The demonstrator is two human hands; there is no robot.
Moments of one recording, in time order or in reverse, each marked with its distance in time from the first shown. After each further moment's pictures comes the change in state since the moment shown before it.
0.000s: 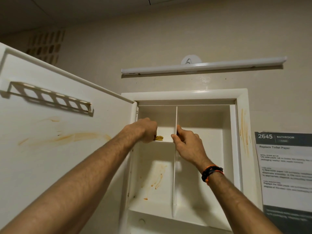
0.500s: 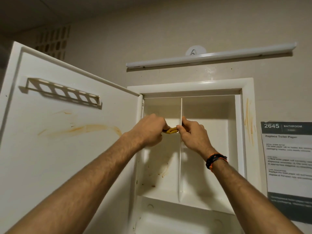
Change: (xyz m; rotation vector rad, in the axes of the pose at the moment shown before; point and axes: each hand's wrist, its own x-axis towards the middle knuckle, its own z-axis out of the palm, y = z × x) left_hand -0.053 0.017 0.006 -0.153 0.298 0.123; right_hand 0.000 -0.001 -0.002 0.006 0.010 0.031
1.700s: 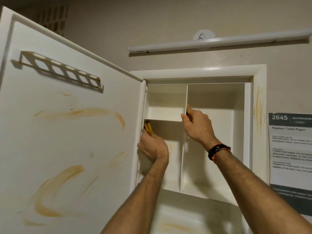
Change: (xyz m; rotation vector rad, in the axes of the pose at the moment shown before) left_hand -0.007 0.040 0.114 -0.891 0.799 -1.160; right_hand -0.003 -0.004 0.006 -0.056 0.003 0.012
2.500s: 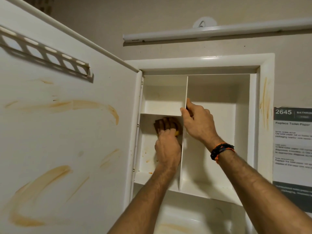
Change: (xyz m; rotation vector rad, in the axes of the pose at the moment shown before) left_hand -0.013 -0.039 0.039 0.412 -0.448 0.655; right_hand 0.004 0.012 0.011 -0.056 0.076 -0.064
